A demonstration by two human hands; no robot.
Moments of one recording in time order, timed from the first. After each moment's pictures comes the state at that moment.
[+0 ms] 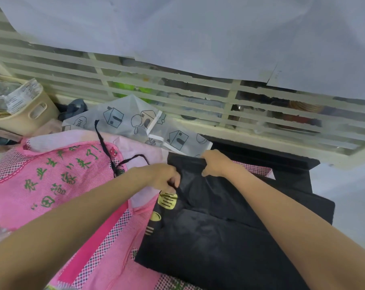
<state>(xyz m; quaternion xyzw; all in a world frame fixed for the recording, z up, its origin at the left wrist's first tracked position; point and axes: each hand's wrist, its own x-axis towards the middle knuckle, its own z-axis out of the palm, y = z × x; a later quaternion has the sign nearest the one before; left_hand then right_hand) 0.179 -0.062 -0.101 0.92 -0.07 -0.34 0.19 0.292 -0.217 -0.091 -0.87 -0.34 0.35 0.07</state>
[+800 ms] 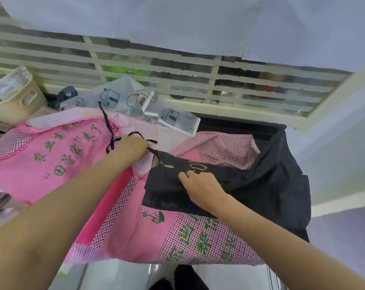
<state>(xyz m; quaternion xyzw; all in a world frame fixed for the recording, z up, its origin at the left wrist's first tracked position) 0.117 -0.043 -0.083 0.98 0.07 -0.18 -0.07 0.108 -0.273 -0.087 -0.87 -0.49 0.07 -0.05</state>
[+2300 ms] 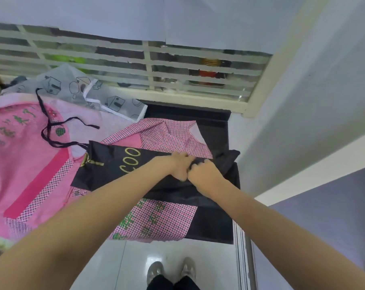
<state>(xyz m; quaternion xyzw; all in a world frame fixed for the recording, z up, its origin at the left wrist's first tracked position) 0.166 -0.348 -0.078 0.94 -0.02 -0.35 0.06 0.173 -0.467 -0.084 -0.84 -0.50 0.12 -0.17</state>
